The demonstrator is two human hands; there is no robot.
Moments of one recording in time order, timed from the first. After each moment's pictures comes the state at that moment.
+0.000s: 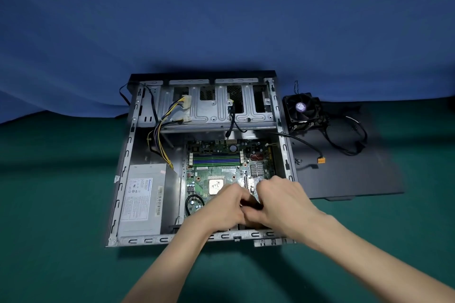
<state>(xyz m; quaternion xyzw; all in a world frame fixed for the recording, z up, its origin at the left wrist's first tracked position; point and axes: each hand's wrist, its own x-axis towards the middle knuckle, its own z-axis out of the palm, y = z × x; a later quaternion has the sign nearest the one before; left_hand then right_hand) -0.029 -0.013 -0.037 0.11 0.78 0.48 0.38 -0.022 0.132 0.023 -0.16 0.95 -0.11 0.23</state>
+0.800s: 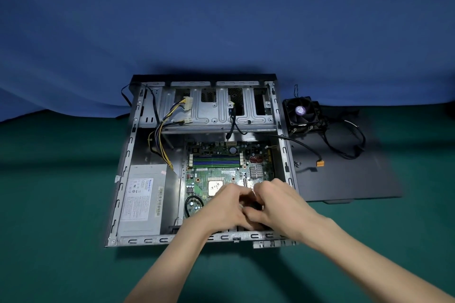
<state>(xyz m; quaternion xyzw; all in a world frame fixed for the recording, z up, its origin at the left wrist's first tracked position) -0.028 -0.014 -0.038 0.09 0.76 0.52 0.37 -0.022 0.134 0.023 -0.16 0.94 -0.18 0.24</state>
